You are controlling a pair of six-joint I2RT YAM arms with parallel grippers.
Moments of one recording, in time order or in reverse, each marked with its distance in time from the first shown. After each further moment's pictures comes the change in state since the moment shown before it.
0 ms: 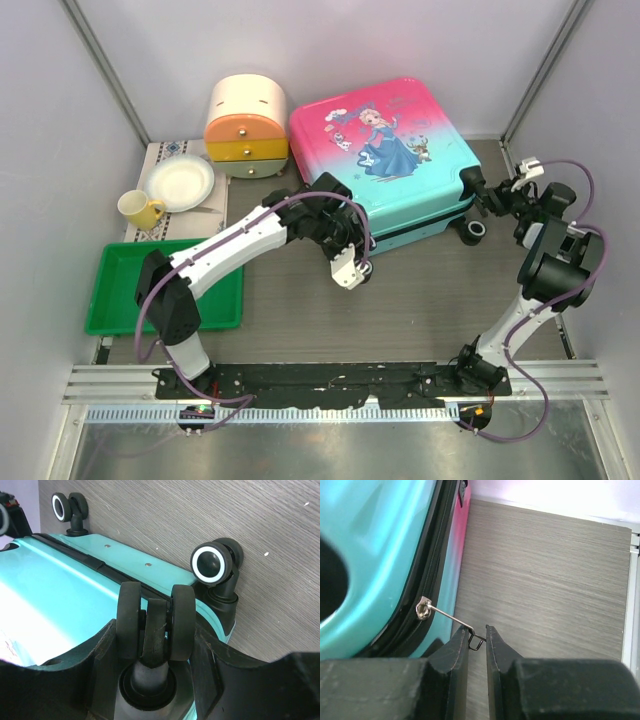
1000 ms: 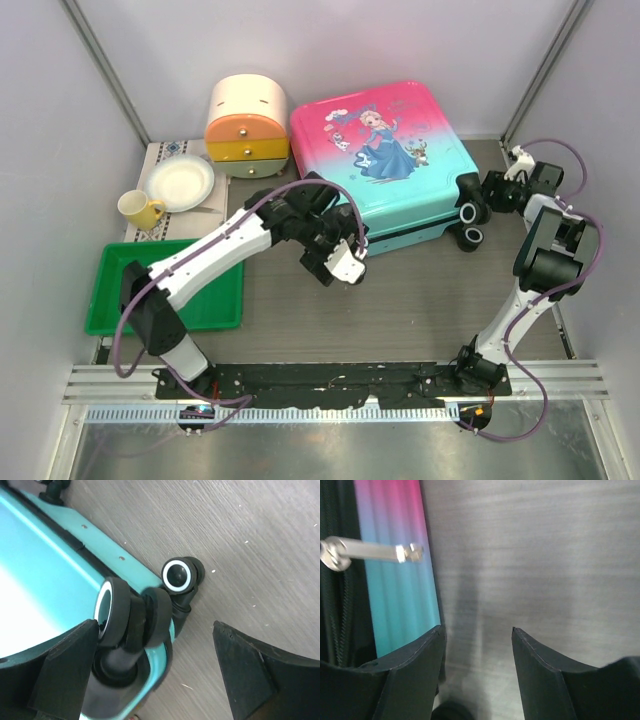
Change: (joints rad) left arm 0.010 -0.079 -0.021 -0.080 0.026 -0.287; right arm 0.100 0.090 0.337 -0.661 0.297 0.093
